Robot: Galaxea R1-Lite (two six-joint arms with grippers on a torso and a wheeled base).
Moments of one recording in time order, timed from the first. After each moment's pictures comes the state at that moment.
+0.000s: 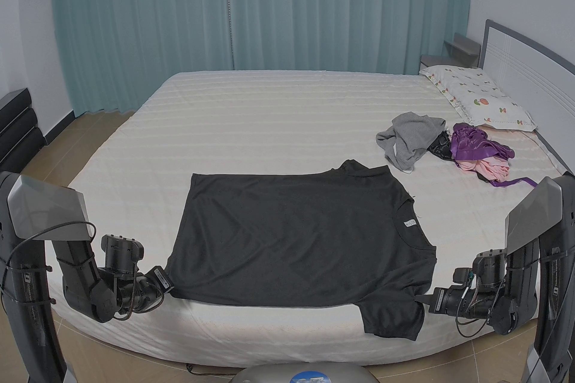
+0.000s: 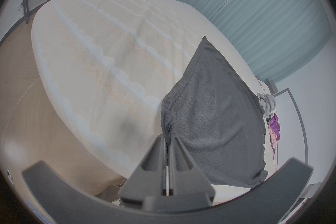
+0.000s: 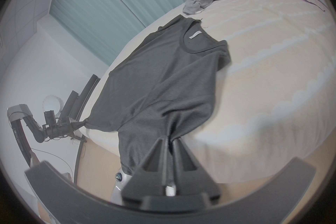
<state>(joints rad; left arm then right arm) -0.09 2.27 -0.39 -1.05 -0.04 -0.78 0.10 2.46 -0.17 -1.55 0.38 0.40</state>
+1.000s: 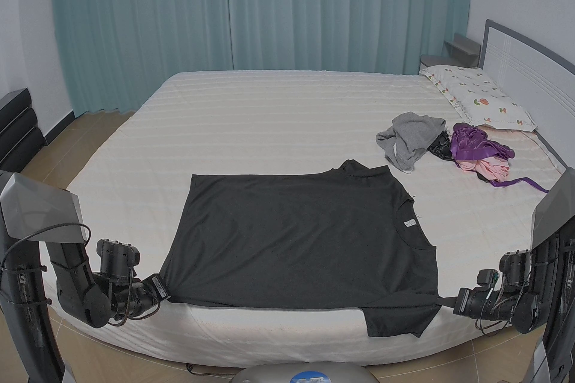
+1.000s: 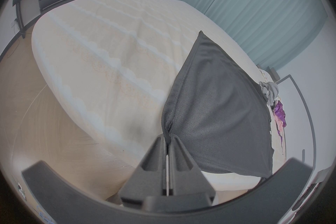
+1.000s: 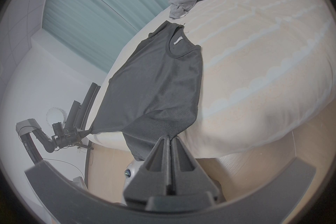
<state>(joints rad) -0.09 2.24 -0.32 -1.05 -0.03 -0.68 -0.06 2.37 -0.02 -1.55 0.50 0.38</state>
